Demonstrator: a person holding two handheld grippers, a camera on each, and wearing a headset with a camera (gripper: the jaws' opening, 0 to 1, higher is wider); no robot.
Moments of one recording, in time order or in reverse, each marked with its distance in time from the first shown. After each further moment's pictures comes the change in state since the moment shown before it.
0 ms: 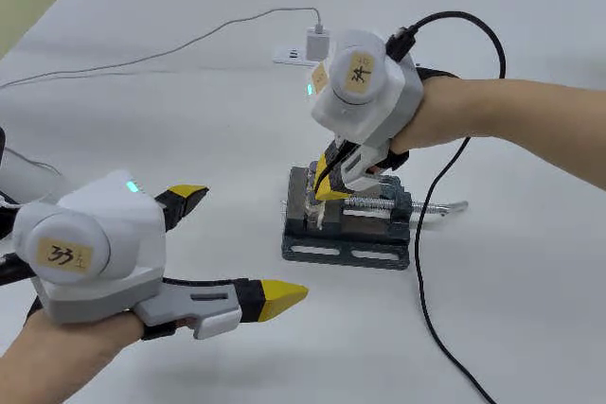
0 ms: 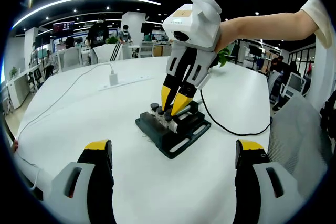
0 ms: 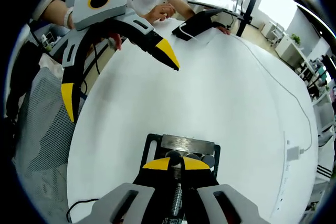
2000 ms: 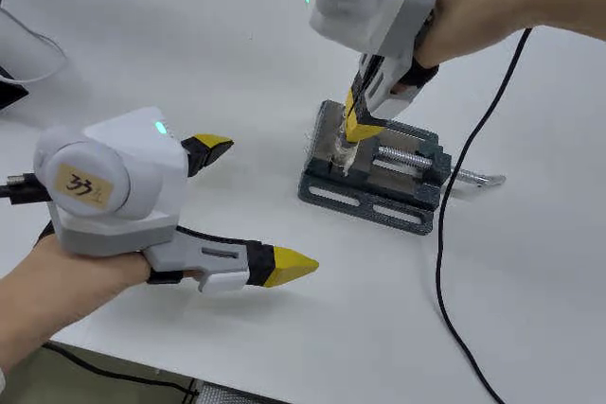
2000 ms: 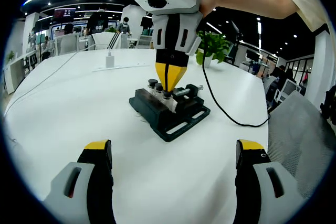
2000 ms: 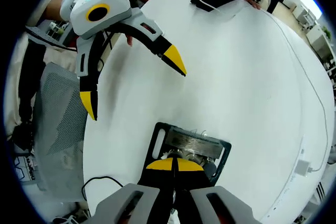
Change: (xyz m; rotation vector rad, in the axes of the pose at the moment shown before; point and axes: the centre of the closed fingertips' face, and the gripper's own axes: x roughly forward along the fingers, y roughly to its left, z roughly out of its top) left arm 0.014 0.001 -0.046 -0.085 0.023 -0.059; right arm 0.008 0.007 0.002 -0.091 0.298 0.246
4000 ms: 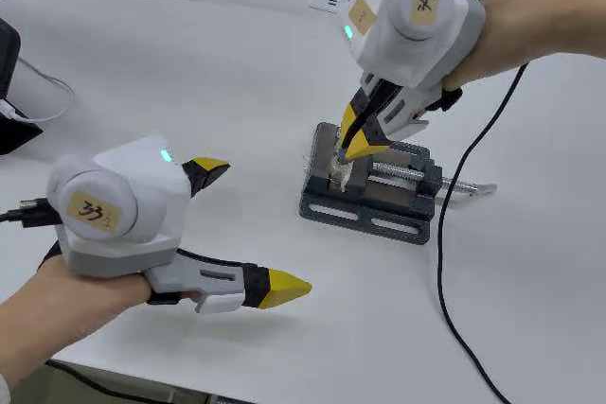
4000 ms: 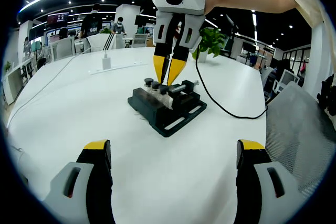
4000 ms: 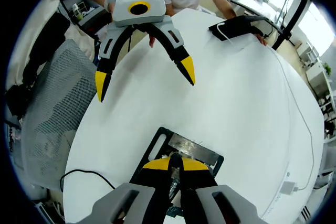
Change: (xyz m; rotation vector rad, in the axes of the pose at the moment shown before) left arm -0.011 -0.006 -0.001 0.064 0.035 -0.012; right arm -0.008 0.004 0.004 -0.178 -0.168 -0.079
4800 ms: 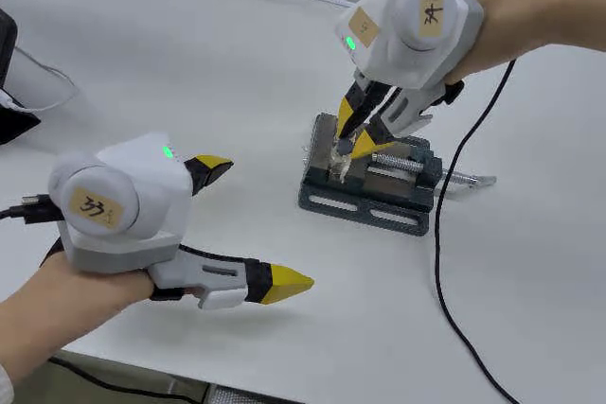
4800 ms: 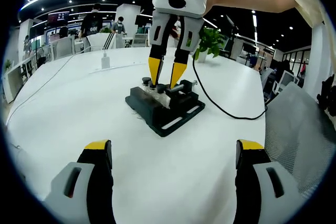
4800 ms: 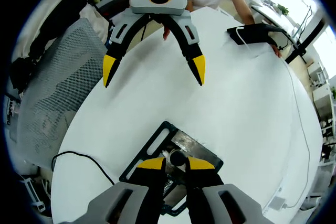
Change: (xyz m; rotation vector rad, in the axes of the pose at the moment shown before) left arm 0.002 -0.005 -0.002 -0.008 -0.003 -0.002; right arm 0.006 0.000 -0.006 -0.170 0.039 0.019
